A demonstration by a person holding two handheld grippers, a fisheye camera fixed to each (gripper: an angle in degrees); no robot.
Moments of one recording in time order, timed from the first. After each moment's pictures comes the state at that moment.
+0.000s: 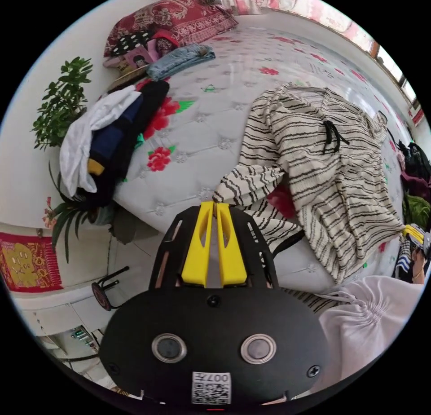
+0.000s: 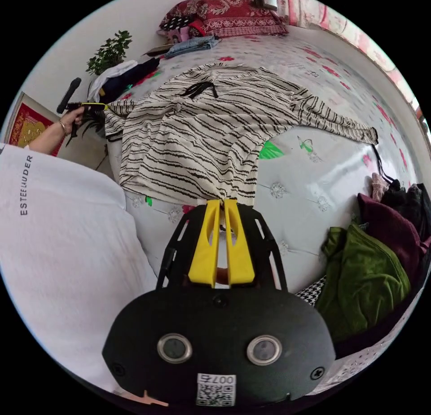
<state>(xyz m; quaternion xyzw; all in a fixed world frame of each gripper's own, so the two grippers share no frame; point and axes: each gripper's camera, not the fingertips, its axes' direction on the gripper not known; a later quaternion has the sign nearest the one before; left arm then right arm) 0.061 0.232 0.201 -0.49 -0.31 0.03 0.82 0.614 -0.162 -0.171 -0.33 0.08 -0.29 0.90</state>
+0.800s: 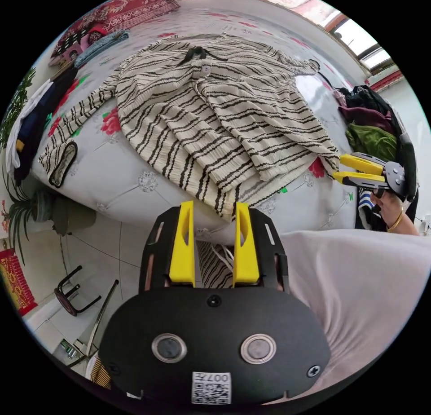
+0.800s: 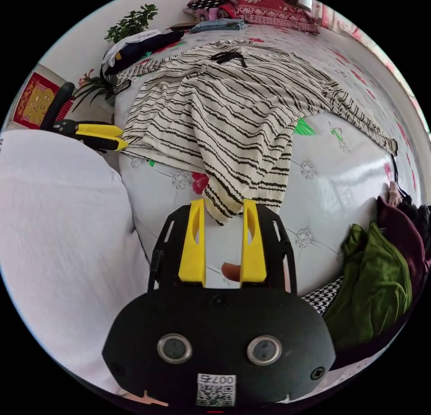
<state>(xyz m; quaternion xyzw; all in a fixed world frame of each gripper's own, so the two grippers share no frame) 0.314 0.403 0.144 -0.56 -0.11 0.03 0.82 0.627 -0.092 -0.196 -0.39 0.10 -0.35 0.84</state>
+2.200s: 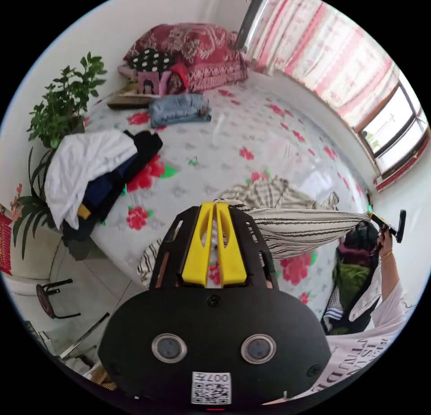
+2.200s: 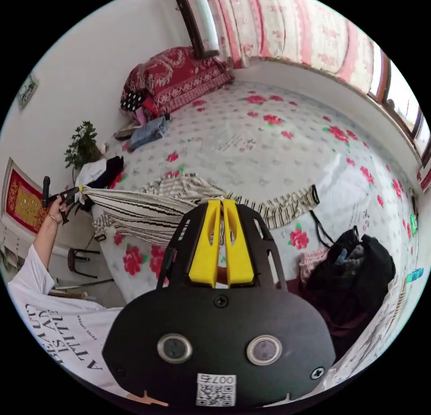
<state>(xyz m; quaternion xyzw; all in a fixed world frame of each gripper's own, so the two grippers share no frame) 0.088 0.031 0.120 -0.29 -0.14 -0.09 0.94 0.577 -0.592 -0.364 -0.09 0.07 -0.23 0.97</state>
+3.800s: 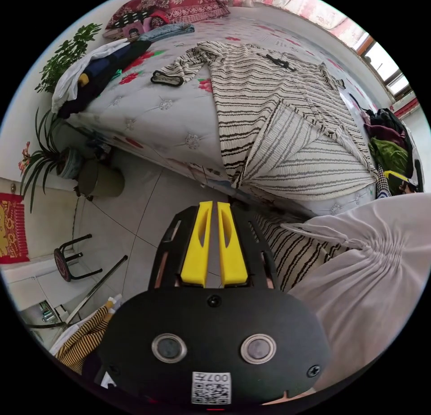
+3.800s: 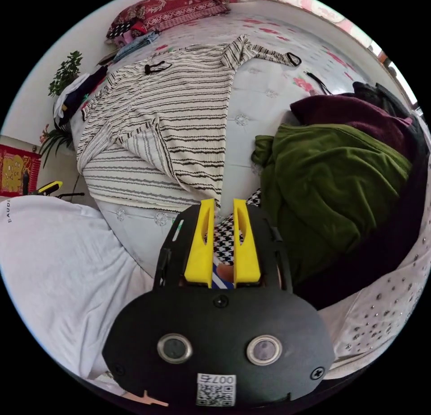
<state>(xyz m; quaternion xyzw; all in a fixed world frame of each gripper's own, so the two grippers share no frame) 0.212 0.389 -0.015 -0.52 -0.18 -0.05 0.83 0.765 -0.222 -0.352 -0.31 0.17 -0.22 0.91</state>
